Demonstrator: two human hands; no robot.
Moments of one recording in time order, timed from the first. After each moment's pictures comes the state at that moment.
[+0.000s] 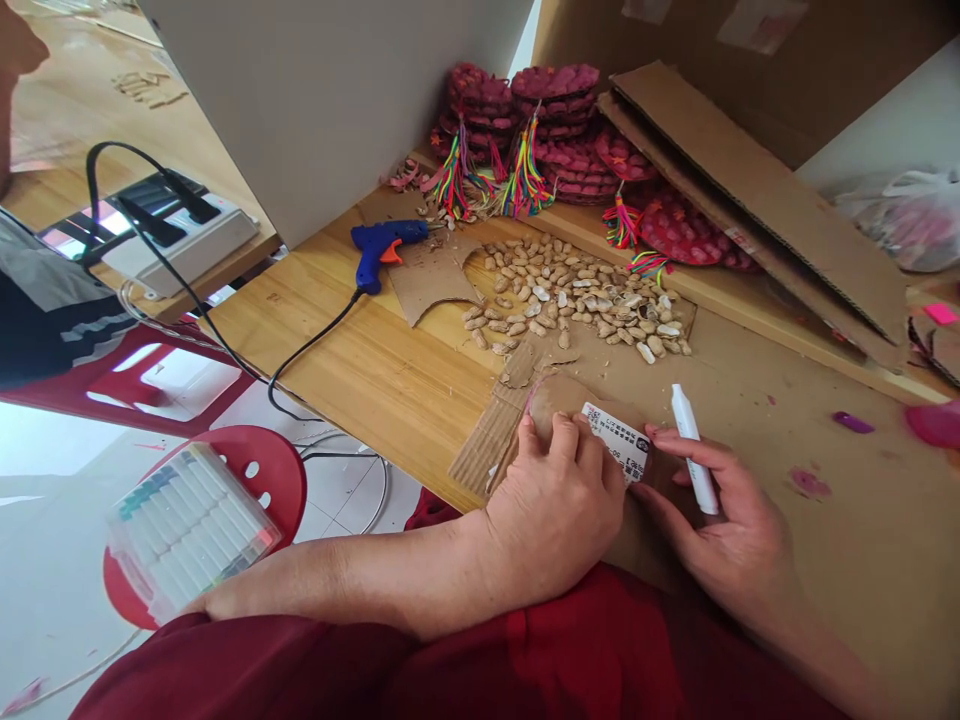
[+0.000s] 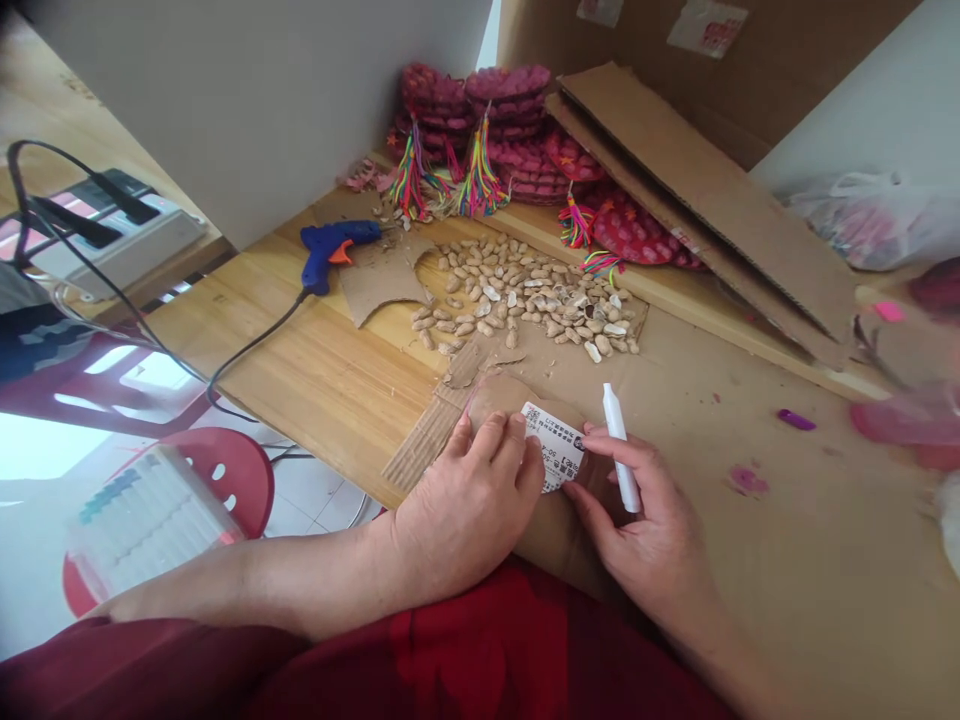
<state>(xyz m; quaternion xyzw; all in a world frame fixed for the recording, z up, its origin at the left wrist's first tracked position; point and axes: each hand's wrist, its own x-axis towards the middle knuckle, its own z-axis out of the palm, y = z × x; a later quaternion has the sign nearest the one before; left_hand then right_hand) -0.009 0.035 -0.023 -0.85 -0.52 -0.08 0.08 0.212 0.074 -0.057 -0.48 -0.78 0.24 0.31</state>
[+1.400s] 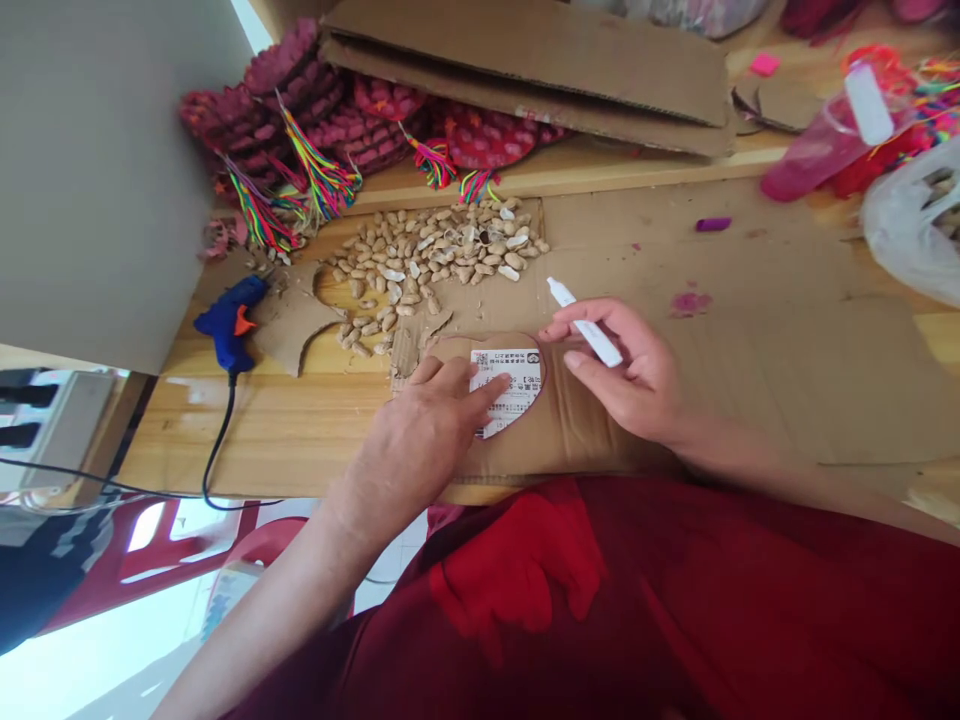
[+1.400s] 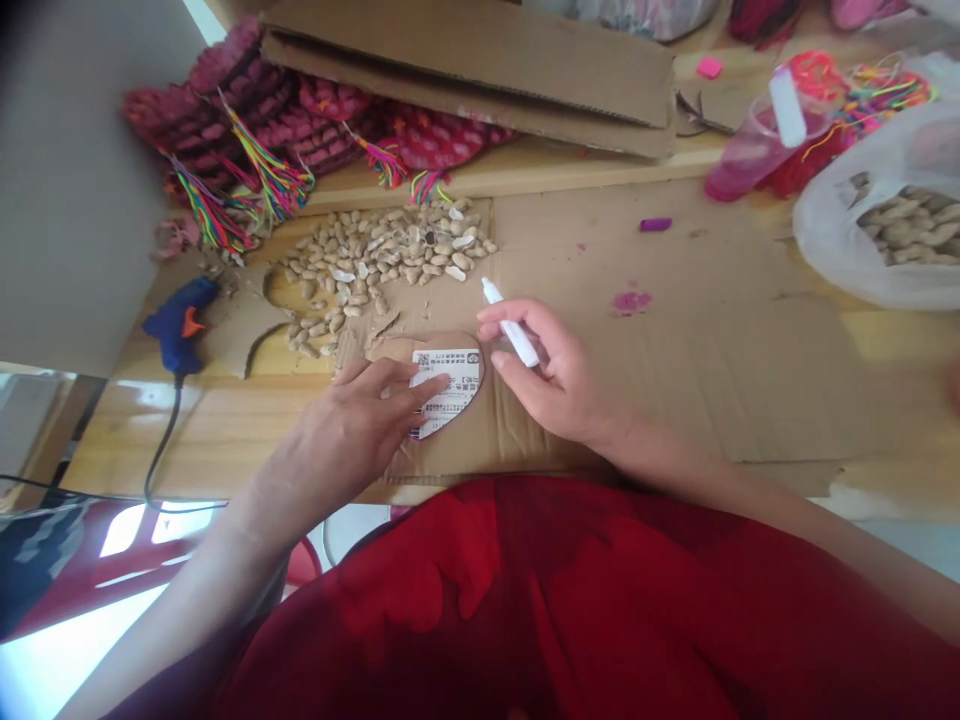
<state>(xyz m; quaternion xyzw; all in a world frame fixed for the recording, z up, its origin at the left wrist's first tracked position) -0.050 0.075 -0.003 -0.91 -0.41 -0.01 -0.06 0.200 0.077 -0.050 -0.44 -0.66 0.37 0.48</state>
